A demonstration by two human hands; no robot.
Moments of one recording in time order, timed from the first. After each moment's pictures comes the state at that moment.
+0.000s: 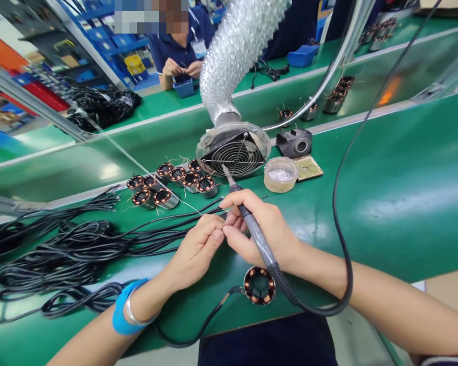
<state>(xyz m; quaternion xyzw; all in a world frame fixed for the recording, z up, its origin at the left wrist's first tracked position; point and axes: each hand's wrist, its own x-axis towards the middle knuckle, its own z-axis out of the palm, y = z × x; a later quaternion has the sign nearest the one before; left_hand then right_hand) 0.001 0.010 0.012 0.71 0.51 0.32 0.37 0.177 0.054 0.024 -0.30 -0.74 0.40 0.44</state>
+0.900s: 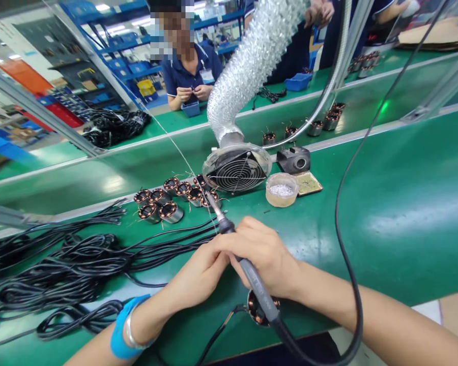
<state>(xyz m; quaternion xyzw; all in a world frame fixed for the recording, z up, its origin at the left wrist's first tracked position) 0.006 0.008 0.019 0.68 0.53 0.27 0.43 0.178 0.056 0.019 -0.17 -0.85 0.19 0.45</state>
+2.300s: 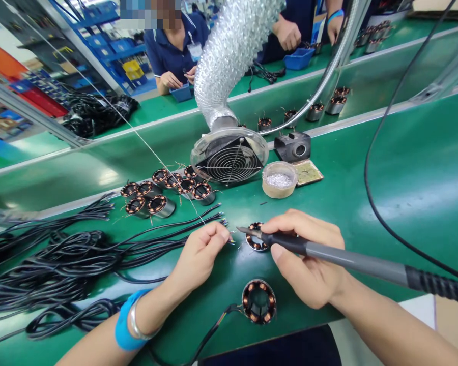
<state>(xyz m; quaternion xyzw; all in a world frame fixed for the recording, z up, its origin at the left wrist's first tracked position) 0.017 0.023 0.002 0.53 0.59 0.35 0.49 0.232 0.046 0.022 -0.33 -0.77 0.22 0.50</state>
